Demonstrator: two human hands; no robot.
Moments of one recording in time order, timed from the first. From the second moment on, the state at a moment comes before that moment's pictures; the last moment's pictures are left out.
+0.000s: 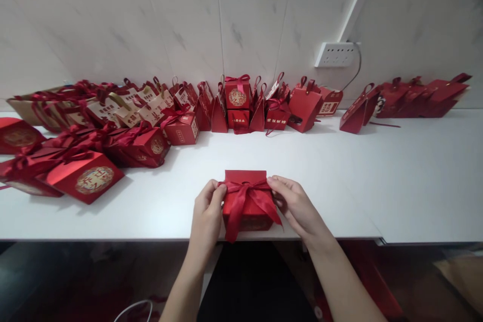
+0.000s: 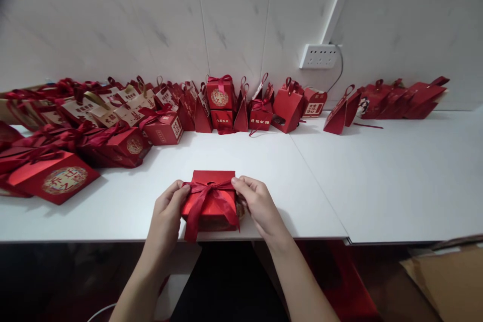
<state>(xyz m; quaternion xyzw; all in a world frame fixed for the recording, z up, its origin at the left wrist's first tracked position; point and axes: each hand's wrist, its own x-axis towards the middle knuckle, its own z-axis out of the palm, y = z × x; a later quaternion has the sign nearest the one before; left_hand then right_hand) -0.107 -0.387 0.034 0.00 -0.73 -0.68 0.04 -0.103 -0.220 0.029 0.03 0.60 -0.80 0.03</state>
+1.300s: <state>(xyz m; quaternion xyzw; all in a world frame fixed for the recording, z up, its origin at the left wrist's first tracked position) -0.128 -0.391 0.055 -0.22 -0.81 -0.54 0.03 -0.058 -0.223 0.033 0.08 0.81 -0.55 -0.18</state>
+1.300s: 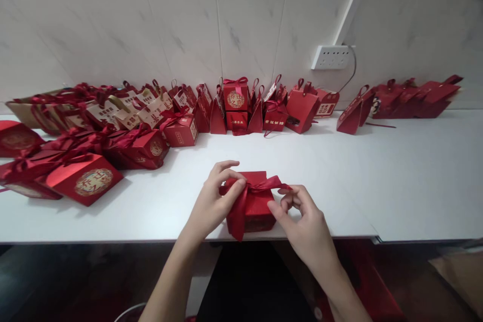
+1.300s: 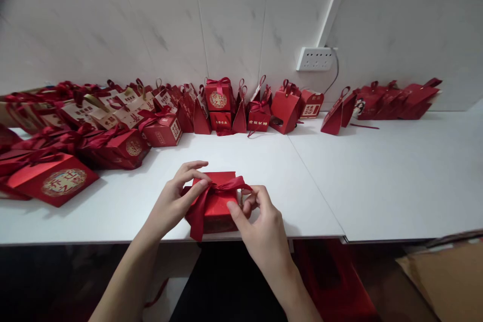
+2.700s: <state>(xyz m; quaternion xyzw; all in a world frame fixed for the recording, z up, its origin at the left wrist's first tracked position) -0.099 -0.393 0.054 -0.32 -0.88 -0.32 0.15 -0.057 -0.220 0.022 -0.13 0.82 -0.39 -0.39</state>
